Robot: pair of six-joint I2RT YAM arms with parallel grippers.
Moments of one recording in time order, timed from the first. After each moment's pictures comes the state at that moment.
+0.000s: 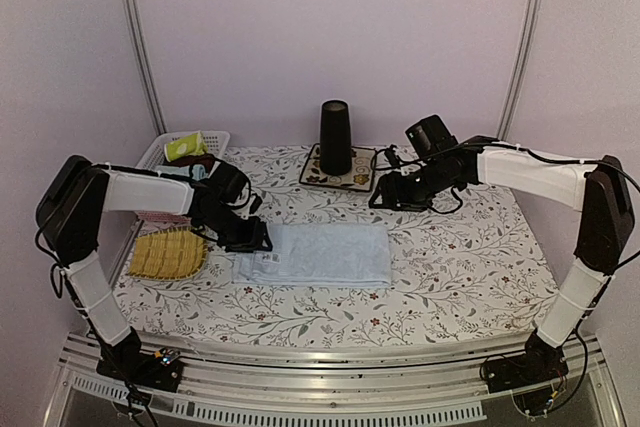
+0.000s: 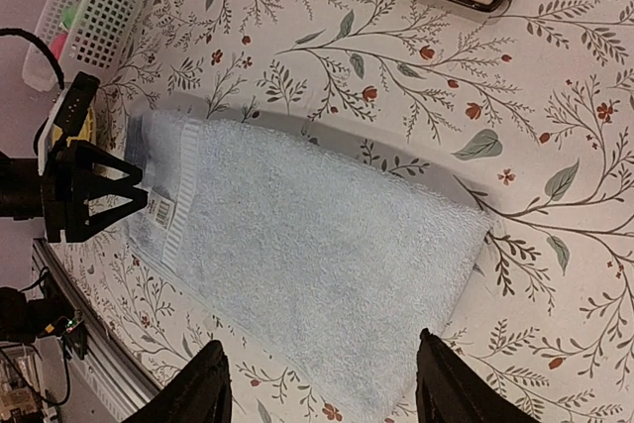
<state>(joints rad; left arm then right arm) -0.52 1.78 1.05 -0.40 0.25 -0.42 0.60 1.72 1.37 -0.56 -0.26 0.43</state>
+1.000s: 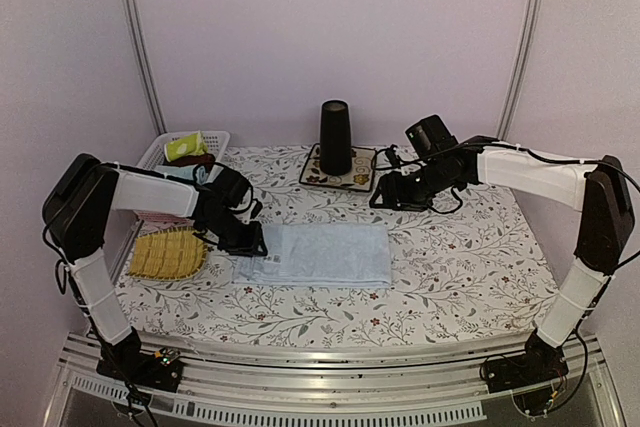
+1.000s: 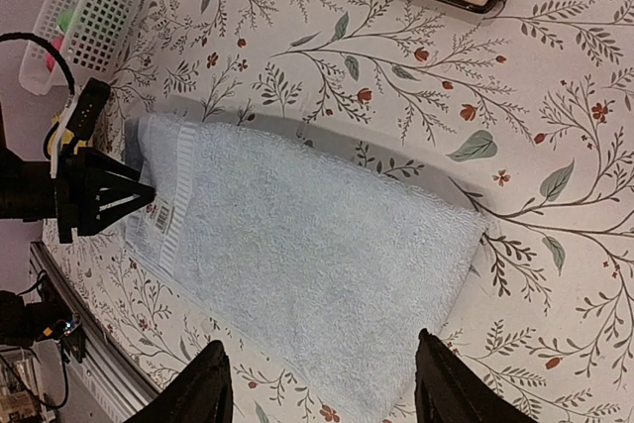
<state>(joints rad) -0.52 1.83 1.05 -0.39 0.23 -0.41 0.60 1.72 1.37 -0.56 -0.25 0.44</state>
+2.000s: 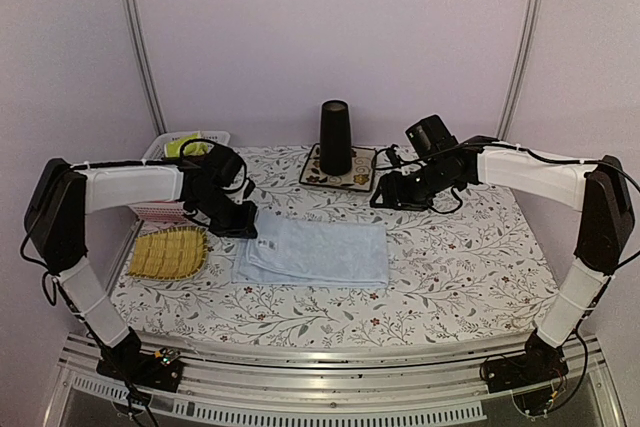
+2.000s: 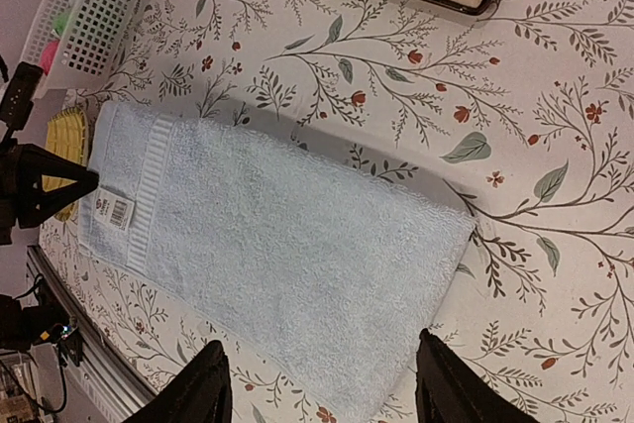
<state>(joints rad) -0.52 1.71 1.17 -0.59 0.18 -0.43 0.60 1.72 1.37 -0.56 -0.24 0.44</state>
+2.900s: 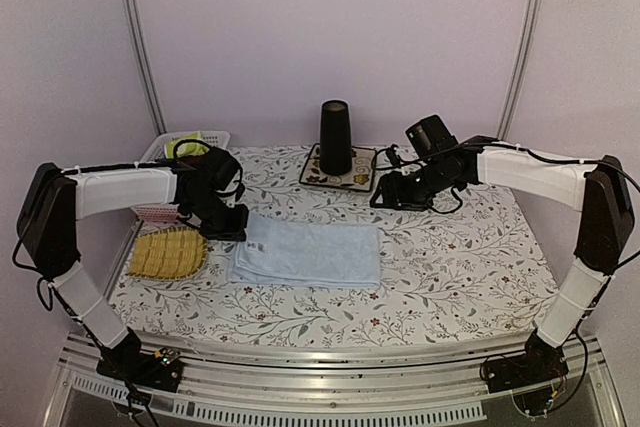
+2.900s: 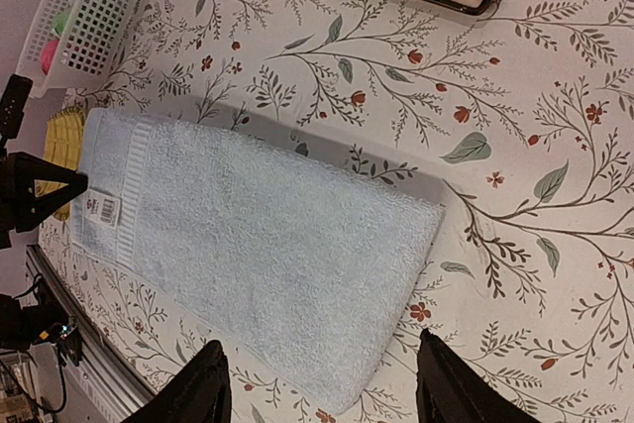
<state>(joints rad) -0.53 1.65 1.12 -0.65 0.05 -0.47 0.60 1.72 1.37 -0.56 -0.24 0.44</state>
